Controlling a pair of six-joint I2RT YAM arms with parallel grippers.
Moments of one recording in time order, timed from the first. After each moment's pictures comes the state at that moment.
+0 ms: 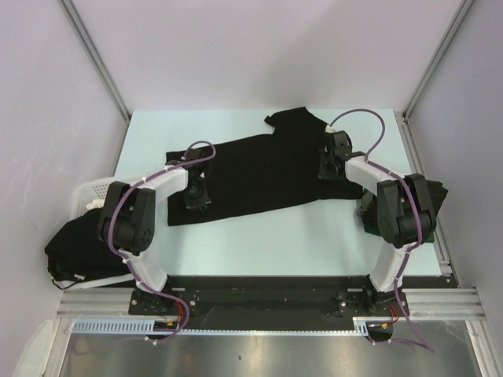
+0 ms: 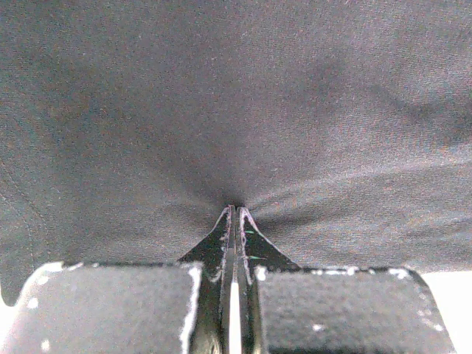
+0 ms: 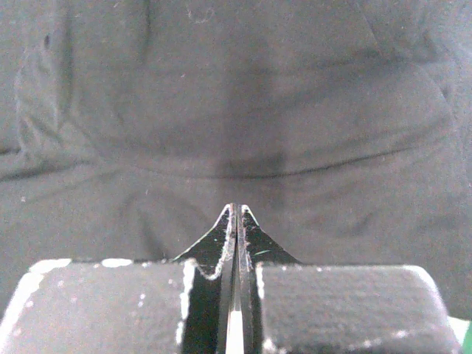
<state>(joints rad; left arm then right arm) -0.27 1.77 1.08 -0.66 -0.08 -0.47 0.26 1.86 1.24 -0.29 0.08 0.29</state>
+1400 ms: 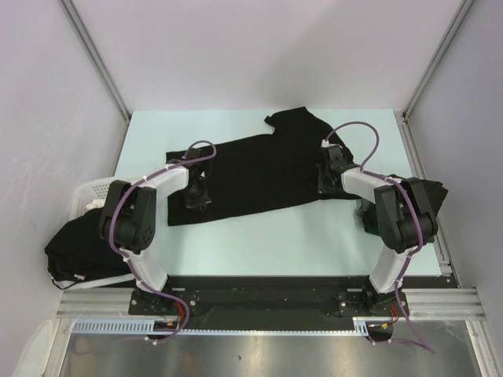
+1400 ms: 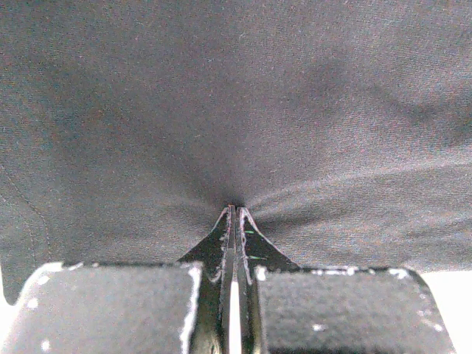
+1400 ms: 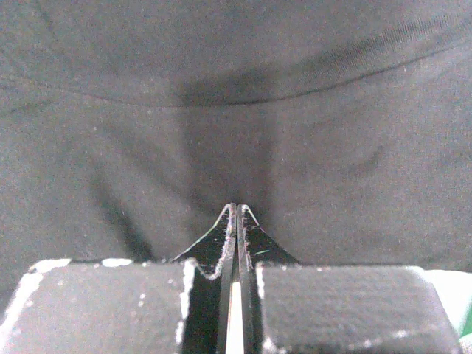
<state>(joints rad) -0.27 1.78 1.11 -0.68 -0.08 -0.46 0.31 1.80 1.07 -0.24 0.18 0.28</state>
